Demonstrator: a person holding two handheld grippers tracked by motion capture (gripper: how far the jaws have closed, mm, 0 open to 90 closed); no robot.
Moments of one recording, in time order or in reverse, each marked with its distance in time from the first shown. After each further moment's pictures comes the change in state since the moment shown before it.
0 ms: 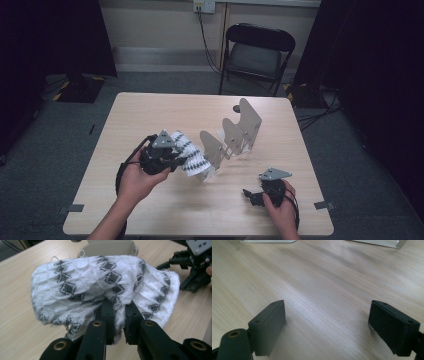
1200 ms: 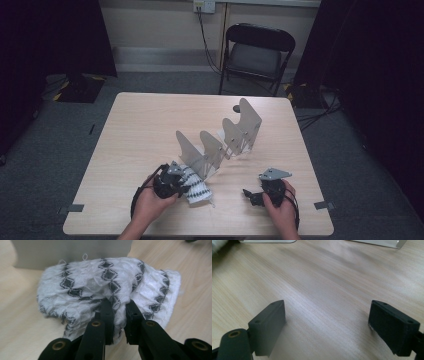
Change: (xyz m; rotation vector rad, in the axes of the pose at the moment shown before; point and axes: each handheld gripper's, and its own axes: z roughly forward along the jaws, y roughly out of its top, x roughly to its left) left arm -0.007 -0.068 0.062 0.130 -0.049 -0.072; right arm 0.000 0.000 0.000 0.000 0.000 0.000
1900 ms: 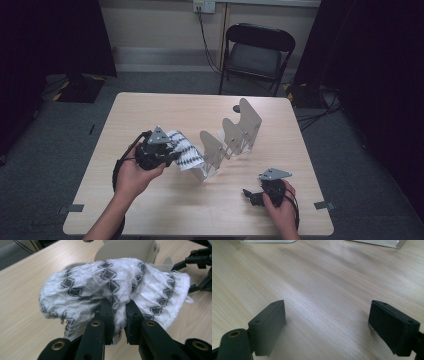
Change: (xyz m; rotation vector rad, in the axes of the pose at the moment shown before) left arm 0.019 0.057 -0.070 -0.137 0.104 0.070; right arm 0.000 0.000 0.000 0.000 0.000 0.000
